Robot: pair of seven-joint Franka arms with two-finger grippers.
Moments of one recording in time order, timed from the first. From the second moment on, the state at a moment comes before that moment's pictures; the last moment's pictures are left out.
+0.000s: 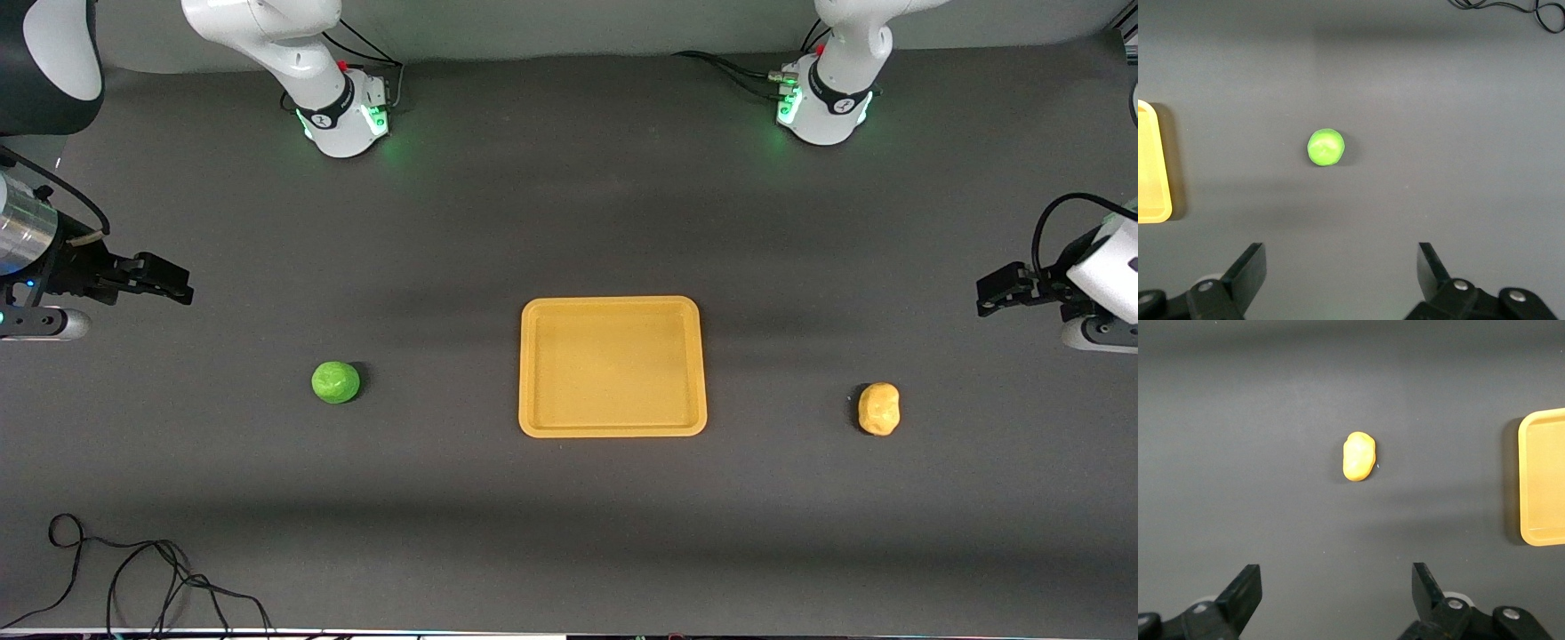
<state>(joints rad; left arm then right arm) 0.25 0.10 -0.27 -1.61 0.07 1.71 0.08 0.09 0.11 -0.05 -1.50 -0.03 1.56 0.07</state>
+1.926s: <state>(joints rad) 0.25 0.63 -0.26 -1.65 0.16 2.18 0.00 0.09 0.24 -0.04 -1.93 -0.03 2.15 0.12</state>
